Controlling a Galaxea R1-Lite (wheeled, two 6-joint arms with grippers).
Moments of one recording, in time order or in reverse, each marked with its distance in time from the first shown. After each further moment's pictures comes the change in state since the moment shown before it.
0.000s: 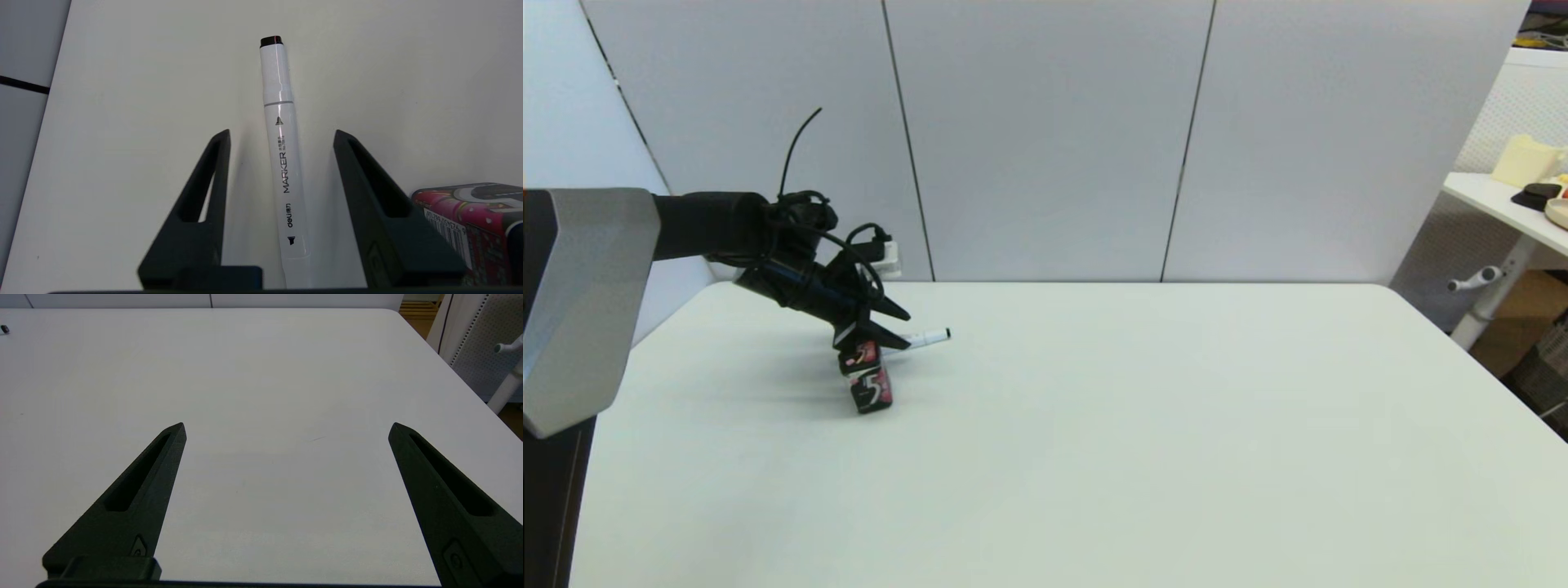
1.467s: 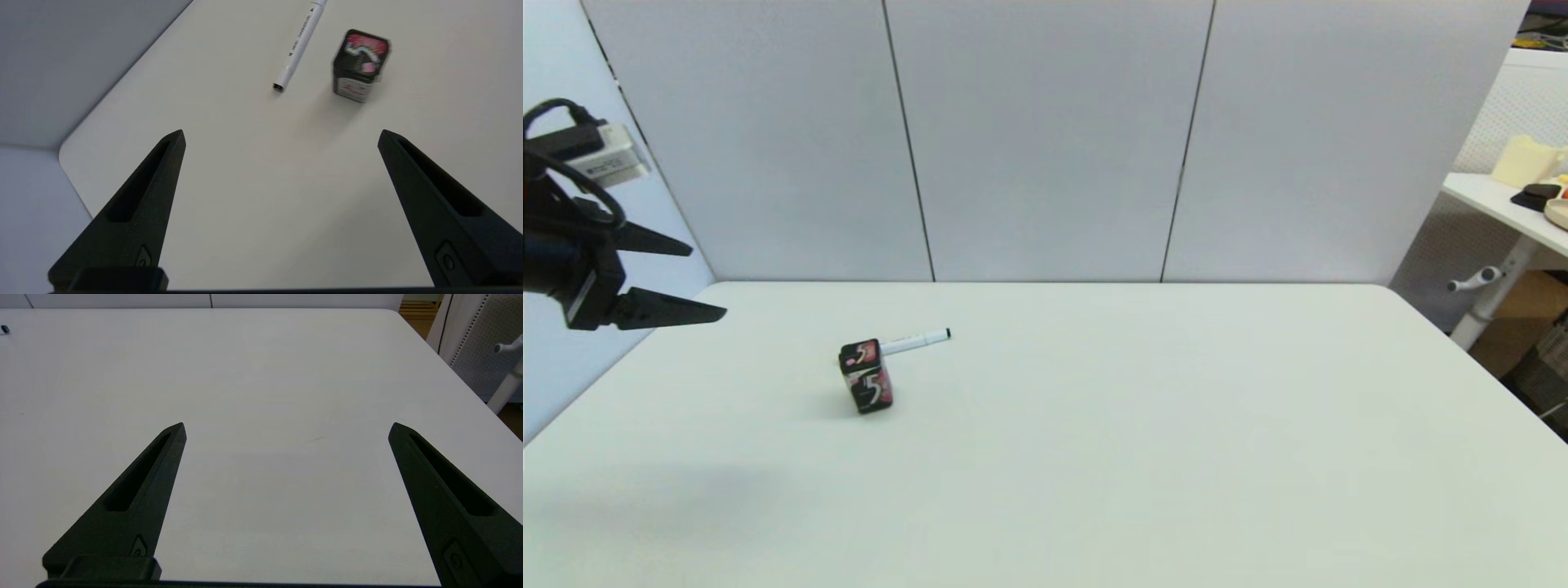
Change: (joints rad) left arm 0.303 -0.778 0.497 -0.025 0.083 -0.324; right arm 0.000 0.000 0.000 0.000 0.000 0.000
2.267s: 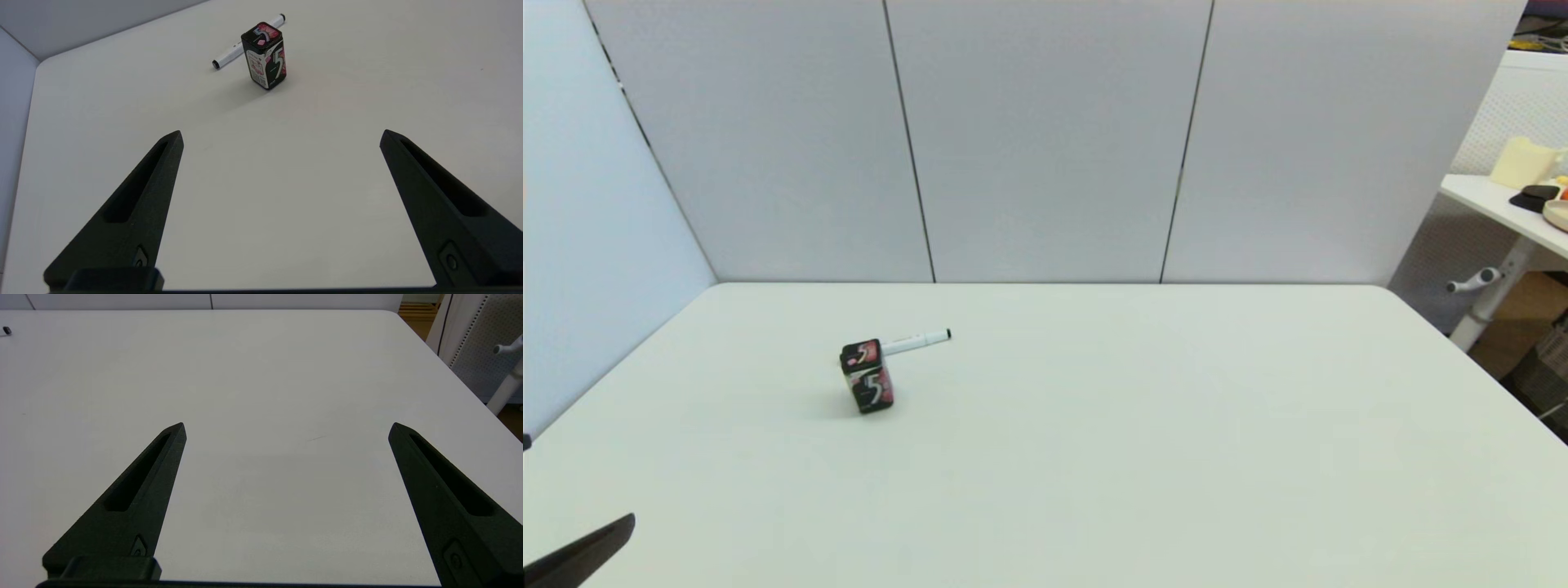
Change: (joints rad) left arm -0.292 -0.941 0.894 -0.458 0.300 -0.649; right arm 0.000 0.000 0.000 0.000 0.000 0.000
